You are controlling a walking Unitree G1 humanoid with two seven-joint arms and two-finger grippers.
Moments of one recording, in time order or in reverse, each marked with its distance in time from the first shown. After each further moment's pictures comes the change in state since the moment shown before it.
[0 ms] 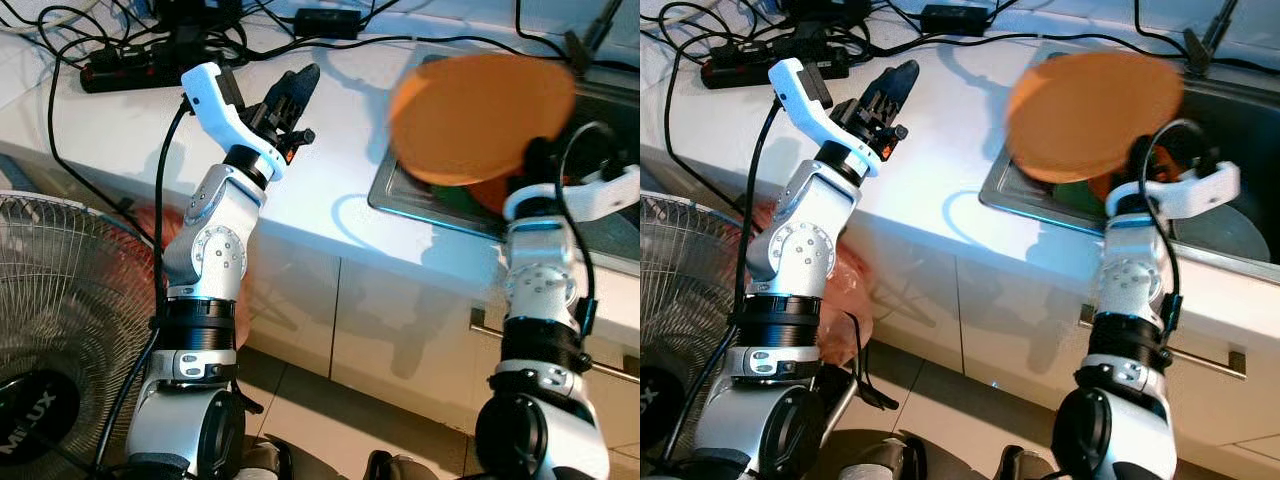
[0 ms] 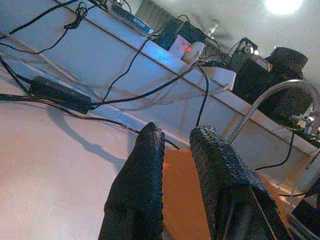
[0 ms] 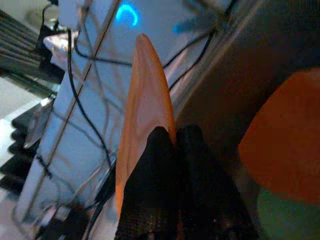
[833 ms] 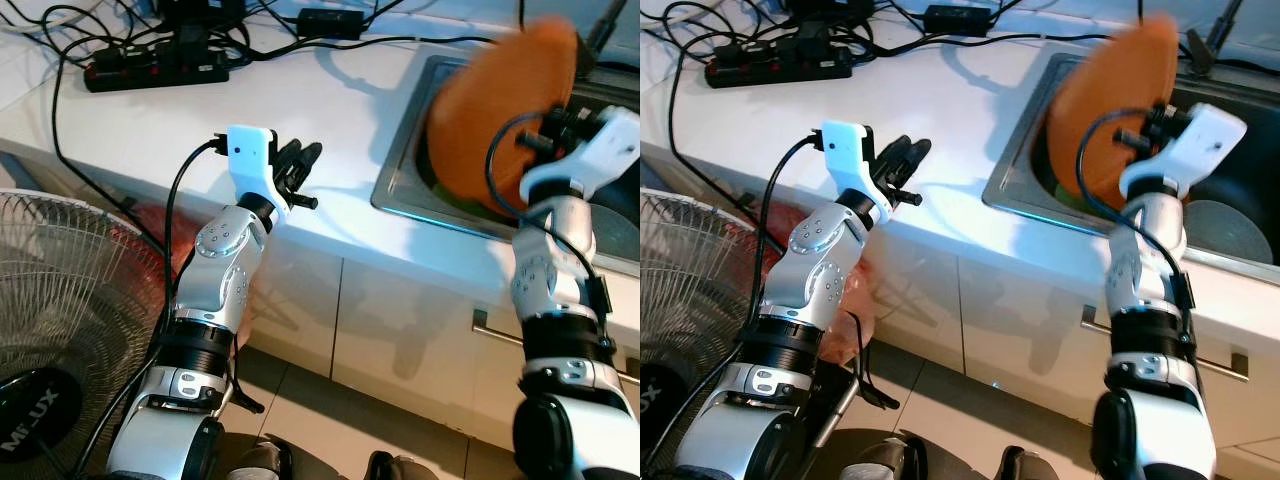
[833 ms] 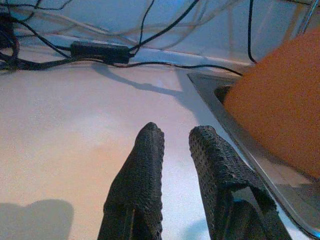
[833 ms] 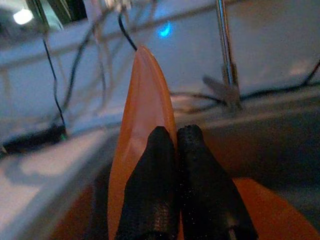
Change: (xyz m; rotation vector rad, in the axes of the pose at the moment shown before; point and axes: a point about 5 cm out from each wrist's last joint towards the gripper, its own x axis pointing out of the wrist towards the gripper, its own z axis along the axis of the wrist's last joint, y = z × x) left arm -0.022 0.025 -0.047 0.373 0.213 0.078; right arm 0.004 0.004 0.004 -0.778 -0.064 0.127
